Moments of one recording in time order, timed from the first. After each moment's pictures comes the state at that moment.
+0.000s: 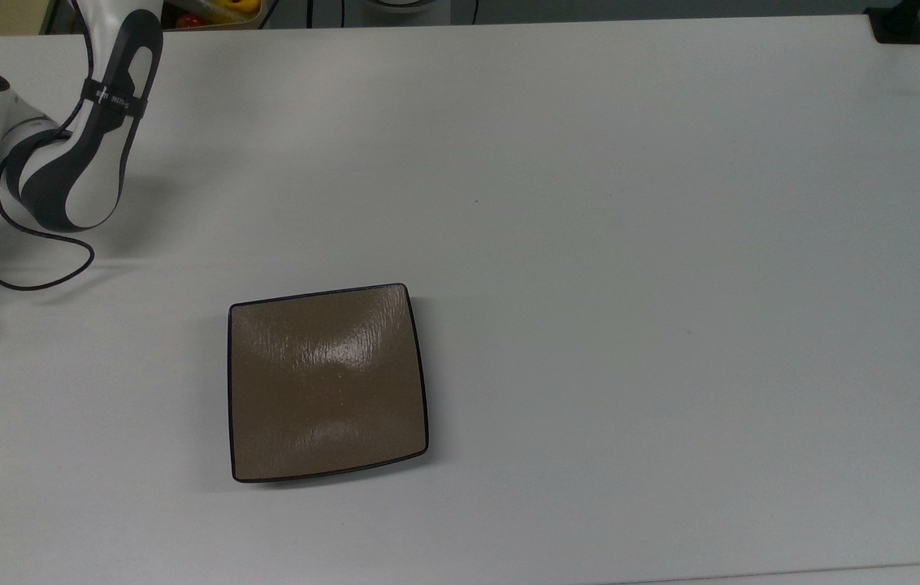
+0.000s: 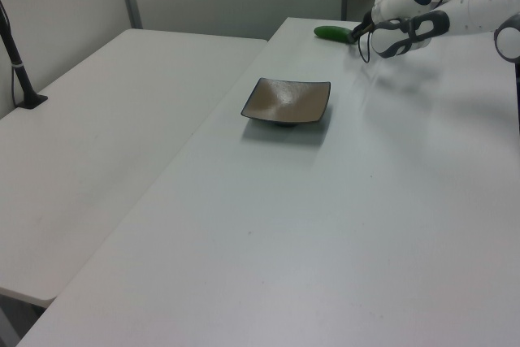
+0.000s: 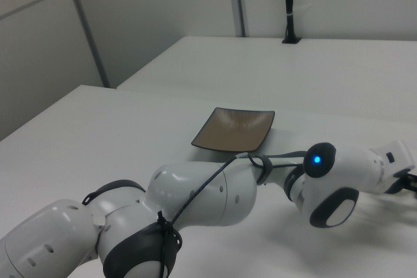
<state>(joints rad) -0.51 1.17 -0.04 -0.93 0.11 3.05 -0.35</state>
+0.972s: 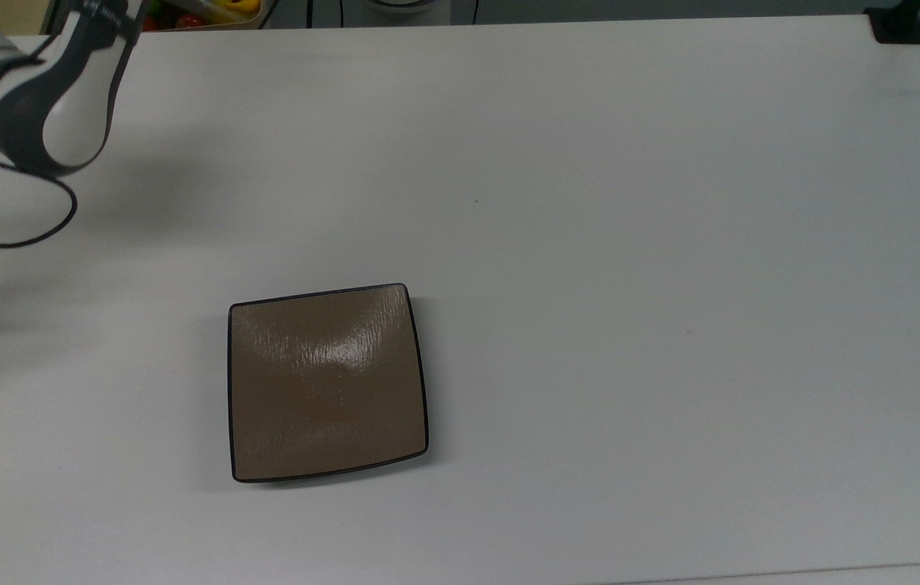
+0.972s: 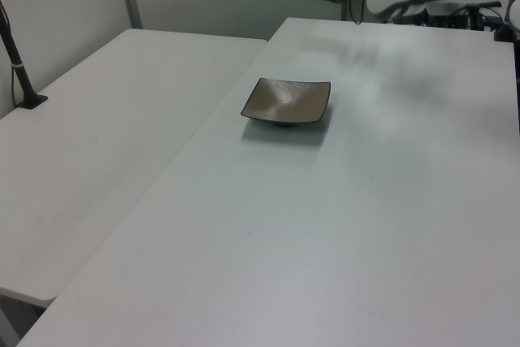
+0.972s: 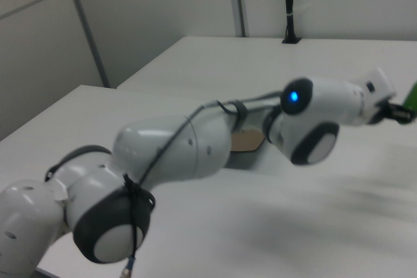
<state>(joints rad) -0.49 0.92 0.05 -1.03 0.11 3.00 -0.35</state>
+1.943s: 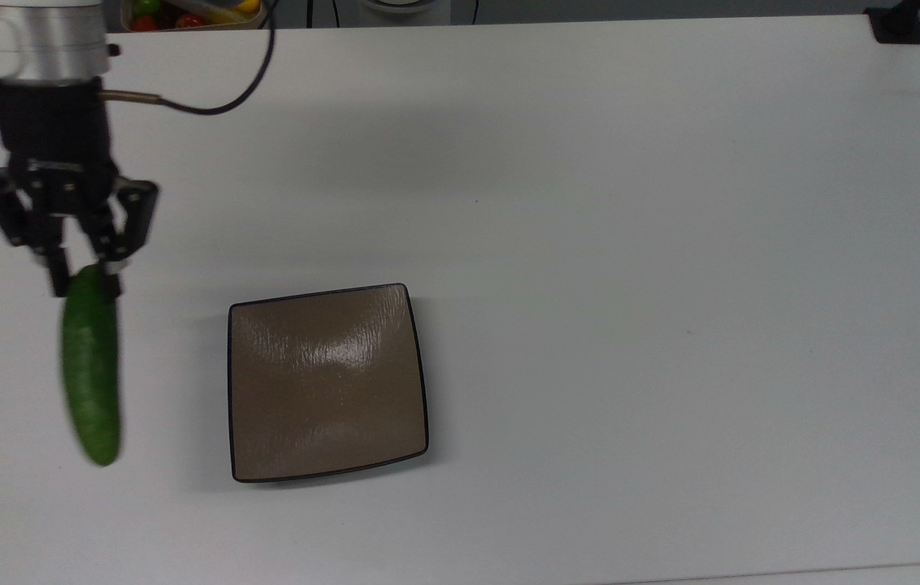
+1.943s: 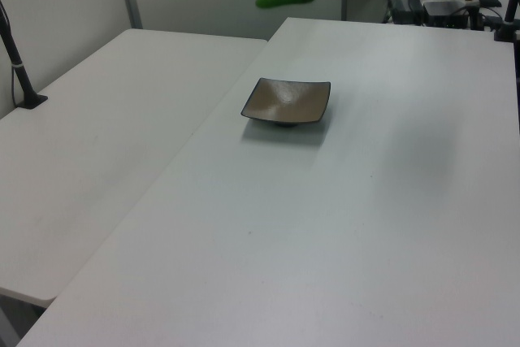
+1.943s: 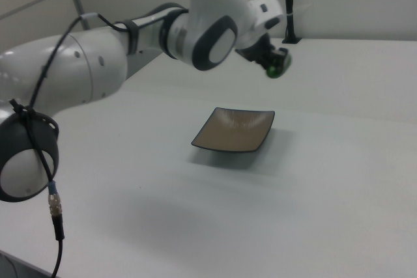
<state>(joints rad) -0.27 0.45 0.11 -1.33 0.11 2.45 -0.20</state>
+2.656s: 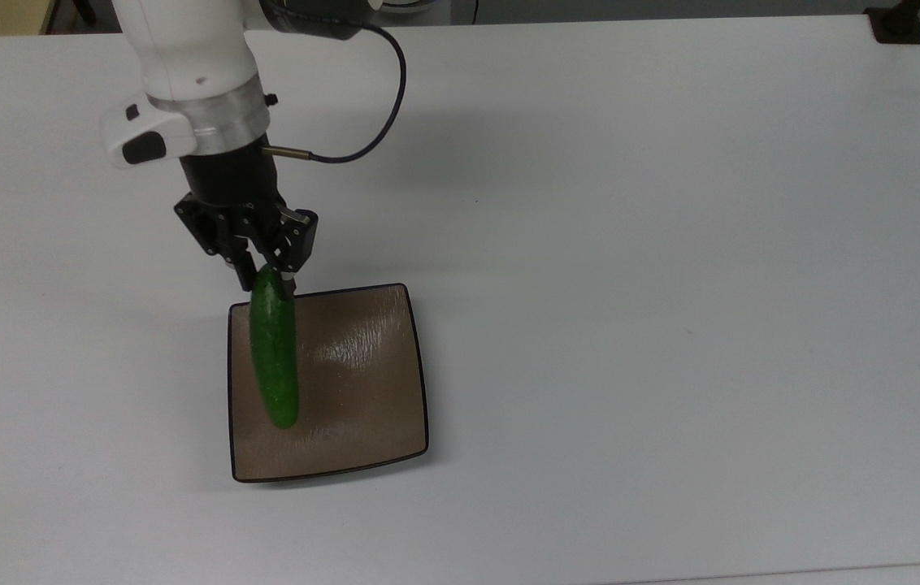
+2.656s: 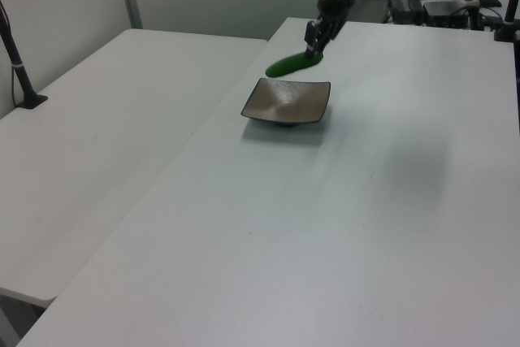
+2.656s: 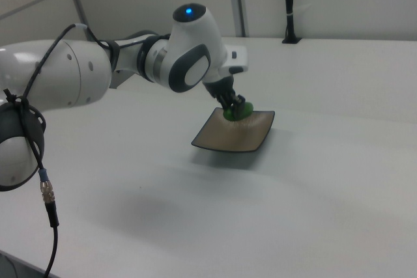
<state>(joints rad) -0.16 0.40 0.11 -1.57 0.11 2.34 0.14</state>
